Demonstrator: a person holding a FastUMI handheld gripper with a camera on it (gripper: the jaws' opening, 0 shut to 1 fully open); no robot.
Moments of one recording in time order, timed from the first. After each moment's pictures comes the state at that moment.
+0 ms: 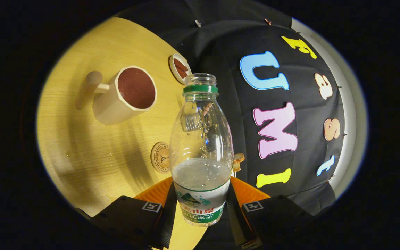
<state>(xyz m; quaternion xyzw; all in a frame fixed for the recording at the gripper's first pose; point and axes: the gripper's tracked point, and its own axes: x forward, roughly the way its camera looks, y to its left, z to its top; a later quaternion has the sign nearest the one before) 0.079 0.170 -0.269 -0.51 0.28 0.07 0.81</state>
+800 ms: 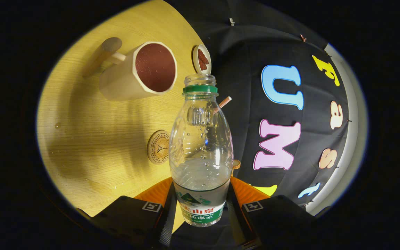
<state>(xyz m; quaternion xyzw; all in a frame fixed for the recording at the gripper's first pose) 0.096 0.169 -0.278 -0.61 0.28 0.11 0.73</state>
